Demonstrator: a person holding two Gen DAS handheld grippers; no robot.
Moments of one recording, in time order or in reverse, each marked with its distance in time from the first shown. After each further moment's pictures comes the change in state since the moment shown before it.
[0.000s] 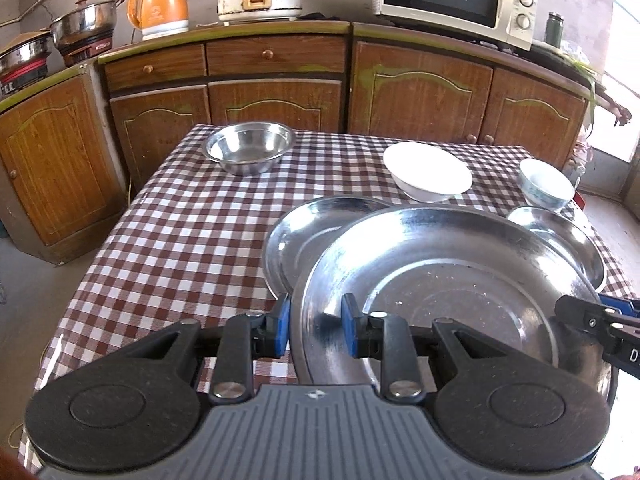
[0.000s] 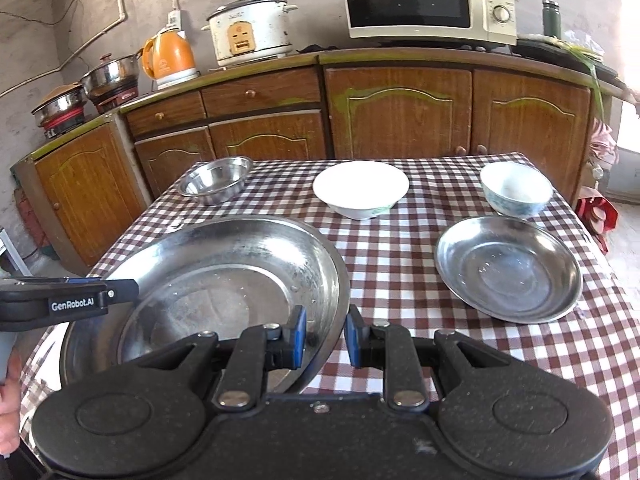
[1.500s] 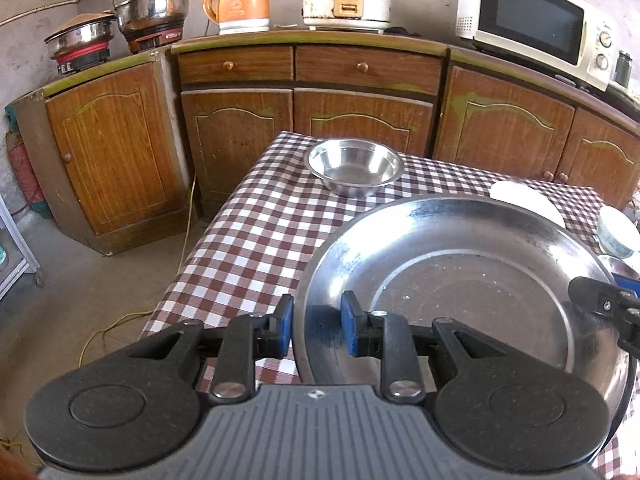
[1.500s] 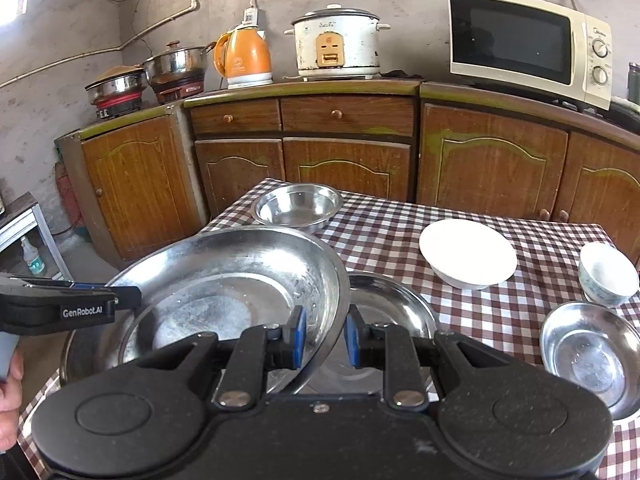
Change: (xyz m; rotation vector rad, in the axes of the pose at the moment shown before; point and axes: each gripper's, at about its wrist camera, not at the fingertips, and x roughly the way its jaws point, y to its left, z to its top) left arm 0.011 0.092 0.026 -0.100 -0.026 0.132; right arm 0.051 0.102 0.049 -0.158 -0.055 0.113
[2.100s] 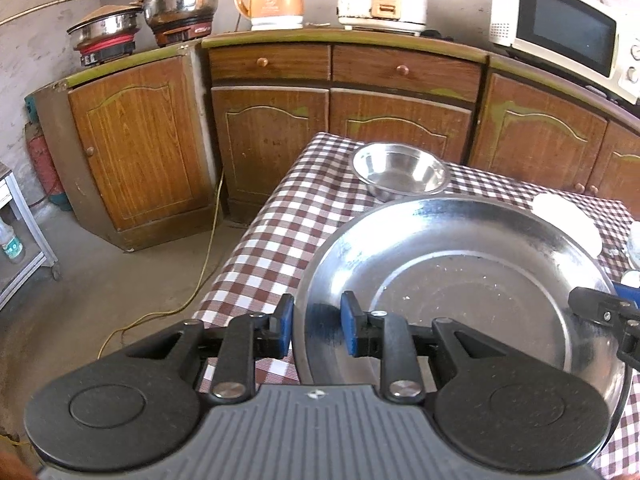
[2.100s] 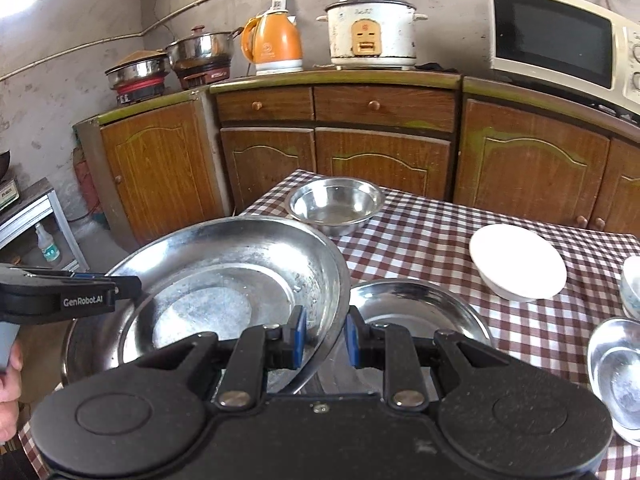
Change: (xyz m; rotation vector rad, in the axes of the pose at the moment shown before) left arm 0.014 0.035 0.012 -0.035 -0.001 0.060; right arm 0.036 0.034 0.012 -0.040 0.027 0.057
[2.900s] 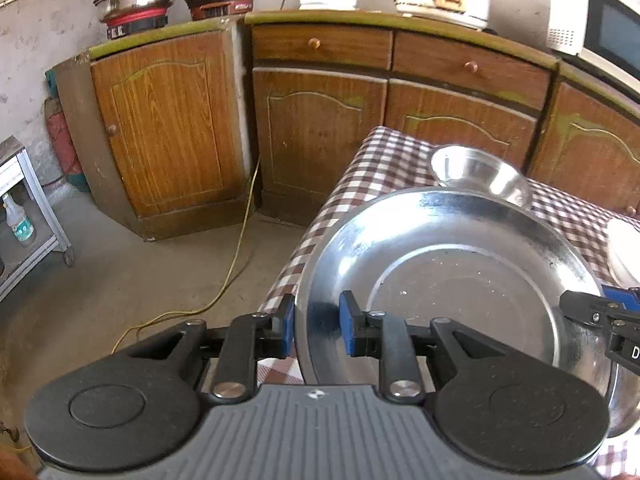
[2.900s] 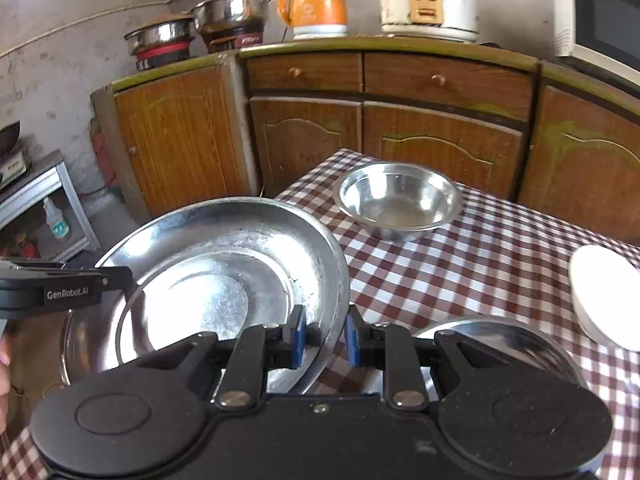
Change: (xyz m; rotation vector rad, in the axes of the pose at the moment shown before) left arm 0.059 0.059 0.025 -0.059 0.025 0.068; right arm 0.114 0.042 0.025 -0.061 0.066 0.080
